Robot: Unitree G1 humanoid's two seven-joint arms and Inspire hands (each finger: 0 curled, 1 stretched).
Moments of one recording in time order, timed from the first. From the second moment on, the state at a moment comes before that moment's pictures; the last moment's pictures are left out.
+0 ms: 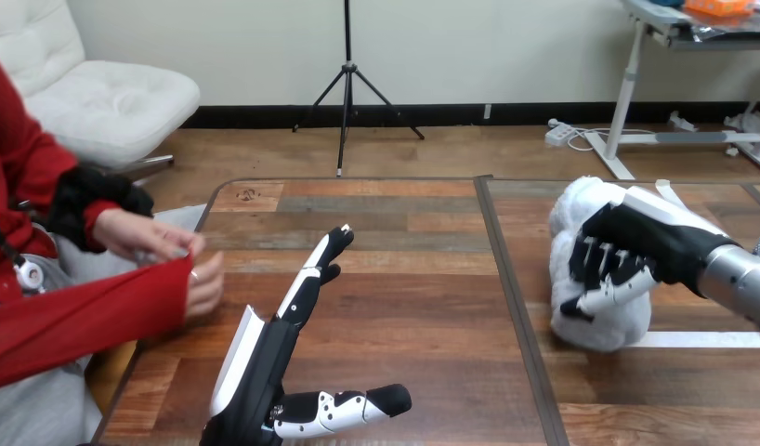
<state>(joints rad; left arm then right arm) -0.04 0.18 -0.13 0.79 0.34 -1.22 0.20 -0.55 -0.71 0.20 0.77 -0.34 -0.36 0.48</state>
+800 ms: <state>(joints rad) -0.03 0.18 -0.13 0.79 0.34 -1.22 0.18 -0.38 -0.87 0.16 0.34 -0.21 -0.20 0.92</state>
